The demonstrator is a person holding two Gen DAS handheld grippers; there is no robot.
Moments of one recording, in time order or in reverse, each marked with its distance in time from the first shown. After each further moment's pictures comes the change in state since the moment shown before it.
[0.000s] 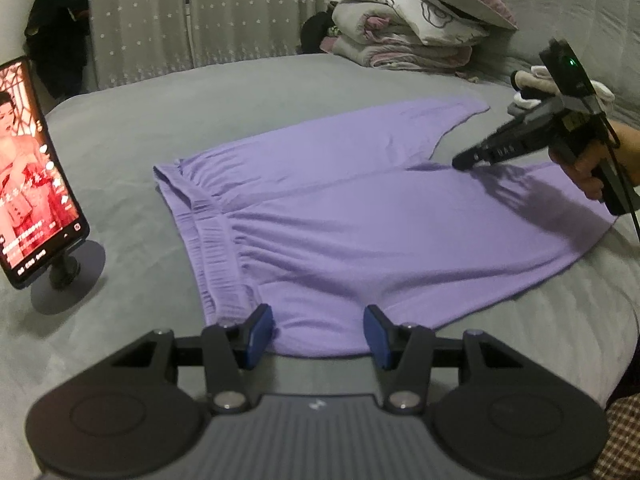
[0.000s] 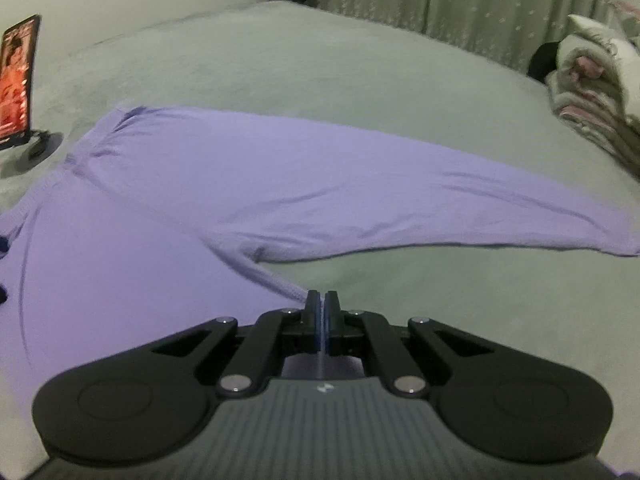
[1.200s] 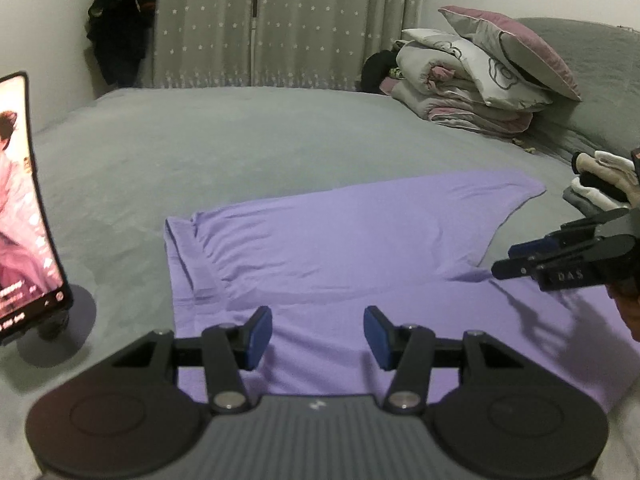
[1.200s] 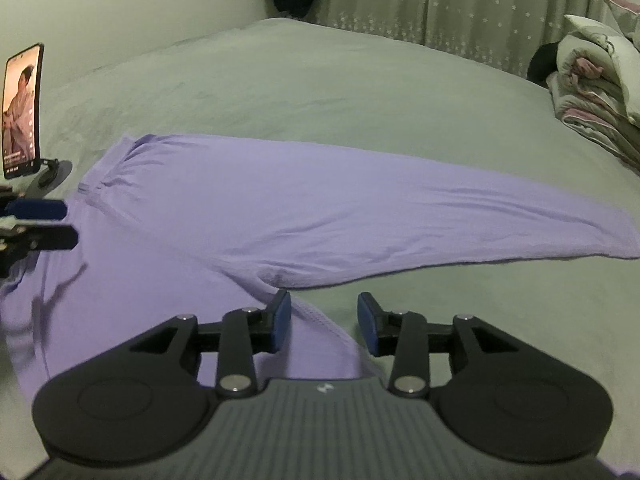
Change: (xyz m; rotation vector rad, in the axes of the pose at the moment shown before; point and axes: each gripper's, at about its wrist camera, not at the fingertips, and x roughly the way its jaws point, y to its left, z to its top) left arm 0.041 0.001 0.061 -0.192 -0.114 0.105; right arm -0.003 0.006 0.005 0.027 -0.028 0.053
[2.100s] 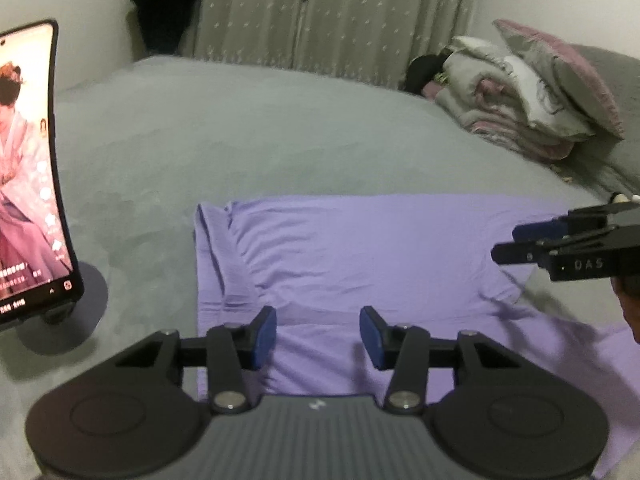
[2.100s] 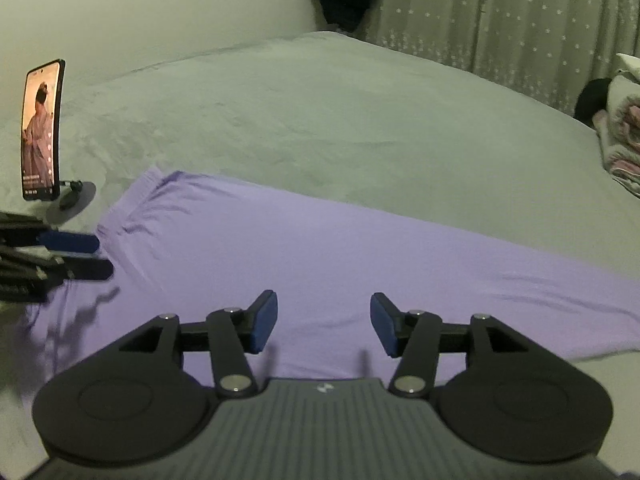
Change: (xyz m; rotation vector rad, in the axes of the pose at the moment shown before) left arm 0.021 0.025 0.013 -0.168 0.064 0.061; right arm 0.025 0.007 0.061 -0.099 -0.037 0.120
